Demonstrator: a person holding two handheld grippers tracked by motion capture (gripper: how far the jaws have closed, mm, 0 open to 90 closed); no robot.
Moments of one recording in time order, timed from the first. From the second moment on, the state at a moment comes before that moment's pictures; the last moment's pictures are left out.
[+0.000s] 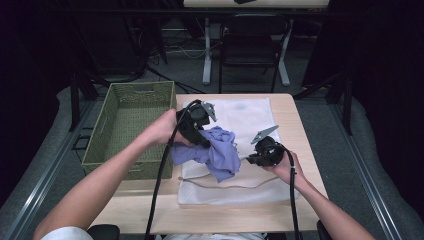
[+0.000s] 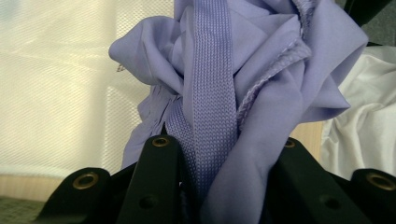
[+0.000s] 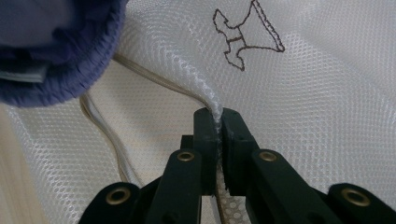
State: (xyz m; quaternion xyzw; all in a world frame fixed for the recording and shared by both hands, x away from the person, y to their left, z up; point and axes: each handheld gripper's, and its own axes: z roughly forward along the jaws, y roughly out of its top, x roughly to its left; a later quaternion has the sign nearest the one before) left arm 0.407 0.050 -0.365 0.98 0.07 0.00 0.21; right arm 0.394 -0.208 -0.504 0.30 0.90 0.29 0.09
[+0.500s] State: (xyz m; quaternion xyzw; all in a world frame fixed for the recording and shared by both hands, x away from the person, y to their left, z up) left arm 0.394 0.034 -0.396 0.97 0.06 -0.02 0.22; right arm 0.394 -0.209 -0.503 0.30 0.90 0.30 0.08
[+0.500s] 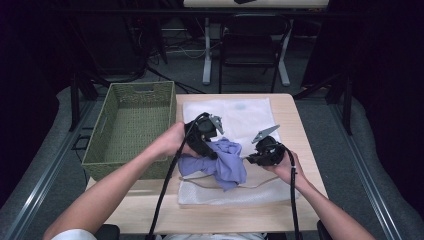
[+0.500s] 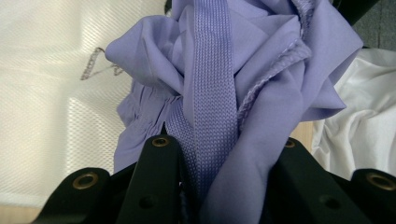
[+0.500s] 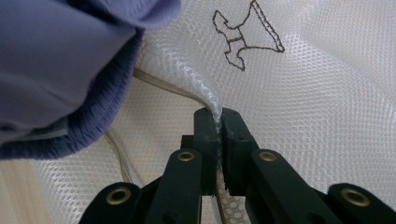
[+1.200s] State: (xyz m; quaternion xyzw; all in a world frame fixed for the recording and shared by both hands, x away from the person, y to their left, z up) left arm 0.383 0.012 -0.439 0.97 0.08 -0.04 0.23; right arm 0.393 -0.212 -0.499 0.31 0.89 0.31 0.08
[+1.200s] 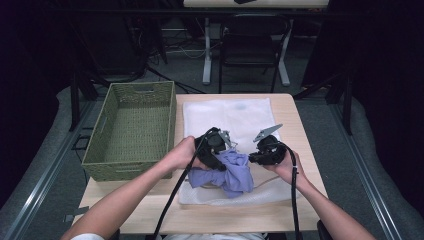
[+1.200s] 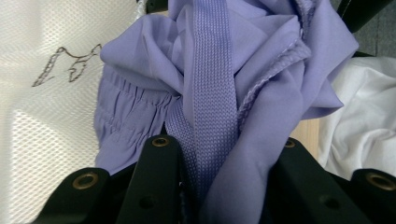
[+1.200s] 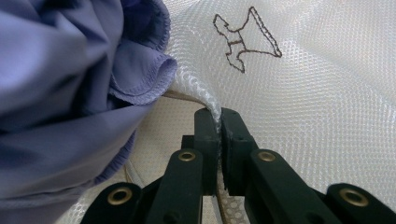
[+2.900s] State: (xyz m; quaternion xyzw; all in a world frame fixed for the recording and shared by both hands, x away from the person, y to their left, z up) left arm 0.384 0.004 -0.531 0.96 0.16 -0.05 0.24; right arm 0.386 -0.212 -0.499 0.31 0.90 0.31 0.08
